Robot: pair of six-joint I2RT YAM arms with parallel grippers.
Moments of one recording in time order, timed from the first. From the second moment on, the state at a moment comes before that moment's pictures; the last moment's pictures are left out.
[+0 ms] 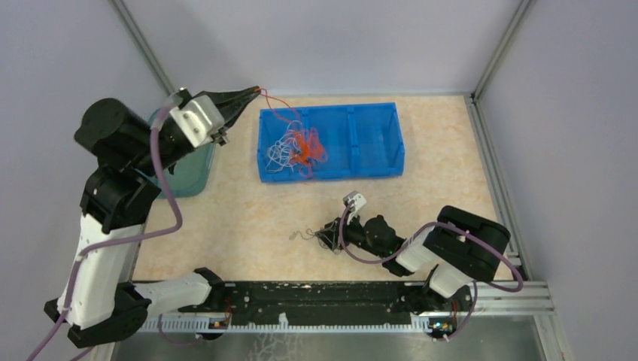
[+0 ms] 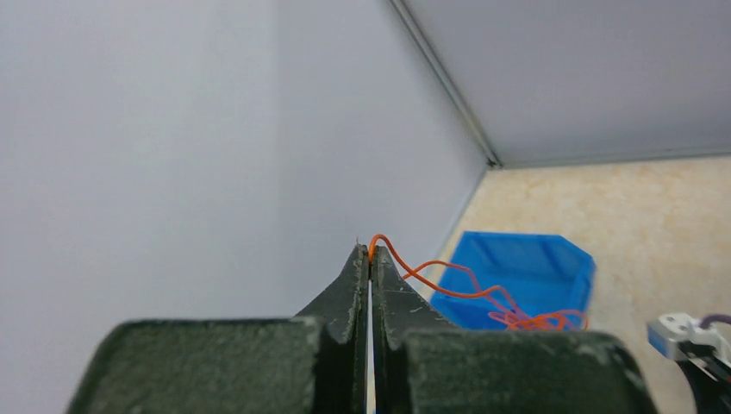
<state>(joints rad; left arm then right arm) -0.63 1.12 1.80 -0.50 0.37 0.54 0.98 1.54 0.19 1.16 -0.01 0.47</state>
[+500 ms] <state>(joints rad) -0.63 1.08 1.66 -0.54 0.42 0.54 0.99 1.13 0.36 0.80 0.02 0.42</state>
